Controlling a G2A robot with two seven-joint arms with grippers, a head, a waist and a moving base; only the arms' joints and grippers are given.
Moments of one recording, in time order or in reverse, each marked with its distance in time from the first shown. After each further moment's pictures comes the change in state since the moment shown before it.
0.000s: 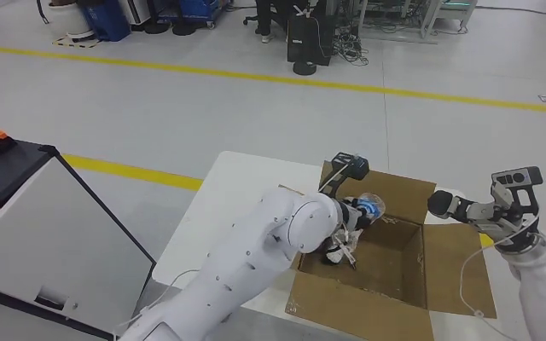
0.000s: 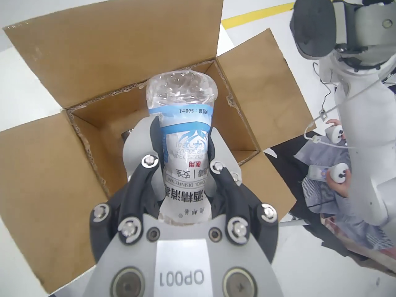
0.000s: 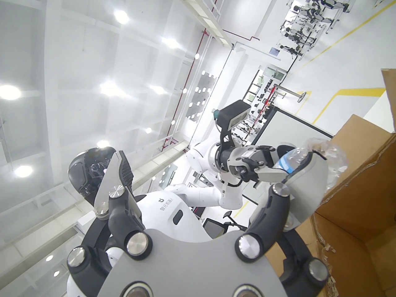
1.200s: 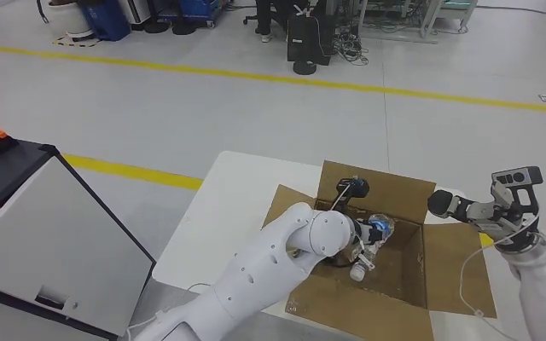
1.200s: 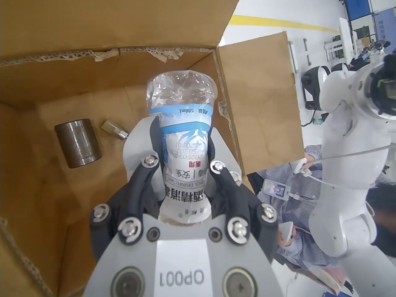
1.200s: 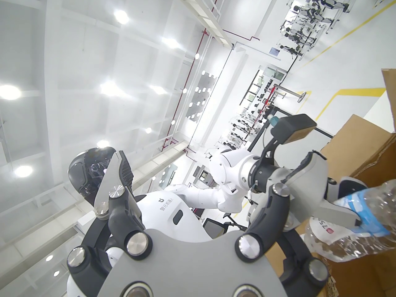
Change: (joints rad) left arm 0.018 -0.070 0.094 0.279 -0.259 0.046 0.251; right arm 0.000 0.000 0.000 0.000 0.000 0.000 0.000
